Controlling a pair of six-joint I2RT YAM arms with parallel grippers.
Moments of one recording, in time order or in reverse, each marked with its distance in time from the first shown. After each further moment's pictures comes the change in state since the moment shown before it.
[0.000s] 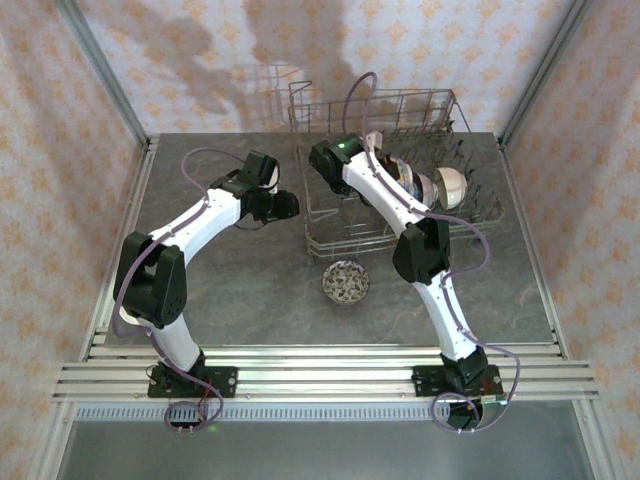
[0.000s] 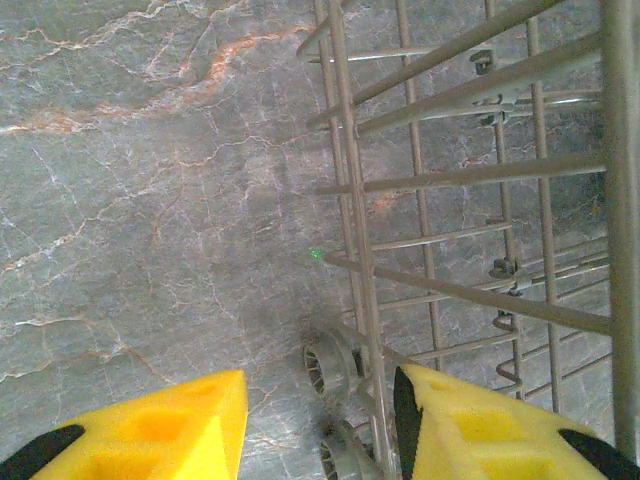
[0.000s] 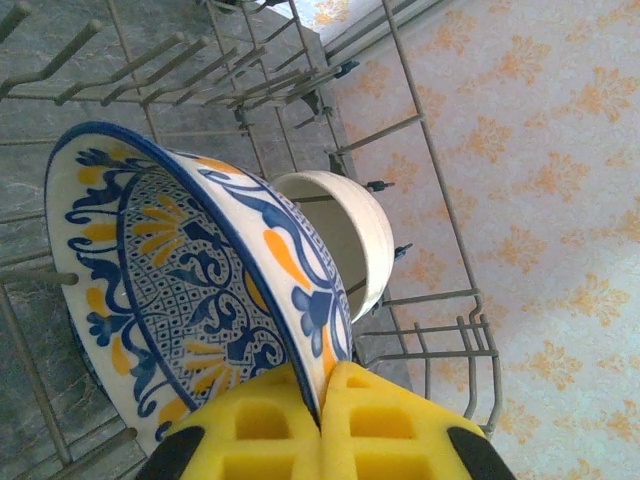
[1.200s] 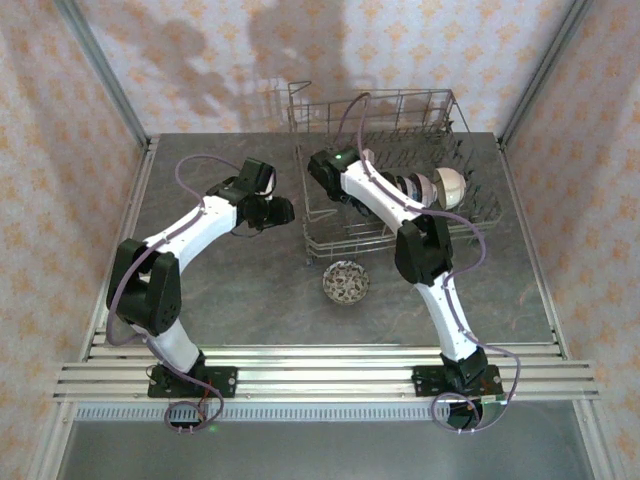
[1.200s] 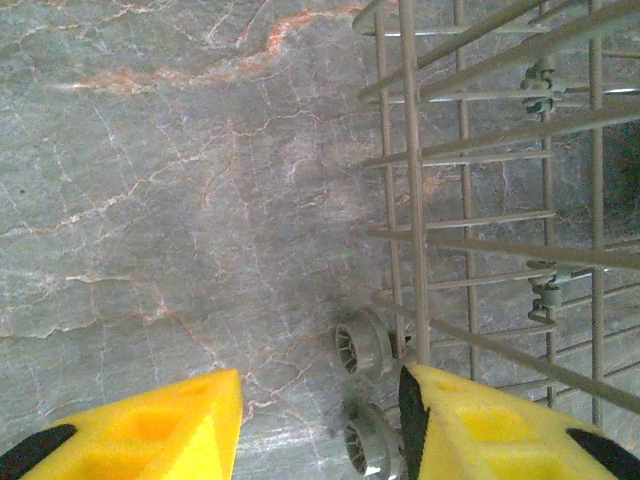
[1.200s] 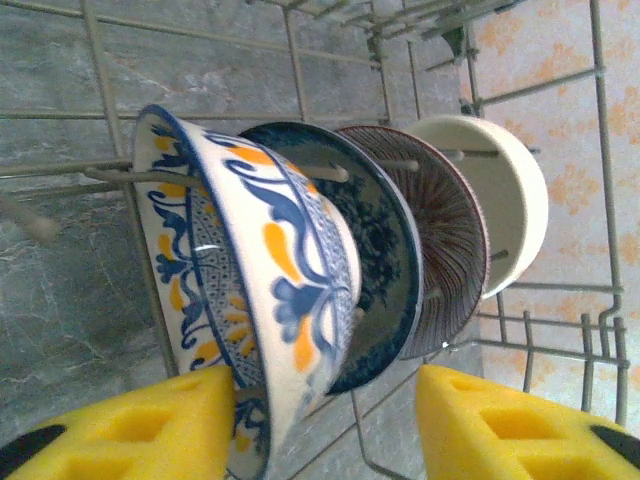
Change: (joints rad) left arm 0.001 -0.062 -0.086 0.008 -0.050 -0.034; right arm -0.007 -0.042 -0.210 0.212 -0.195 -0.133
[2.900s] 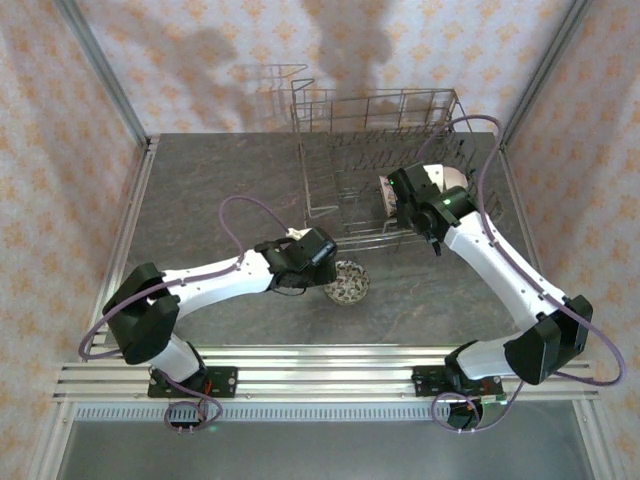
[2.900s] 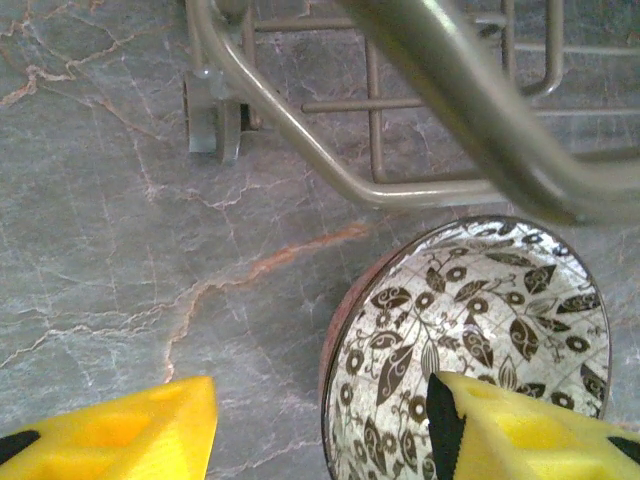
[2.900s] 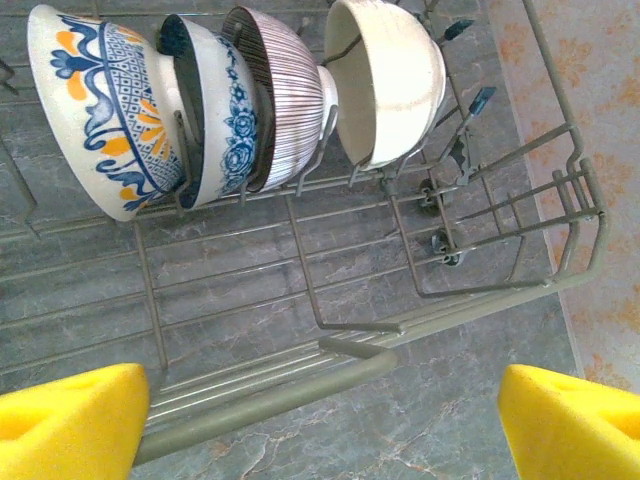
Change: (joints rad) left arm -0.532 -0.110 -0.230 0.053 -0.292 -0.438; right arm -0.106 -0.961 -0.848 0.404 -0.311 -0.137
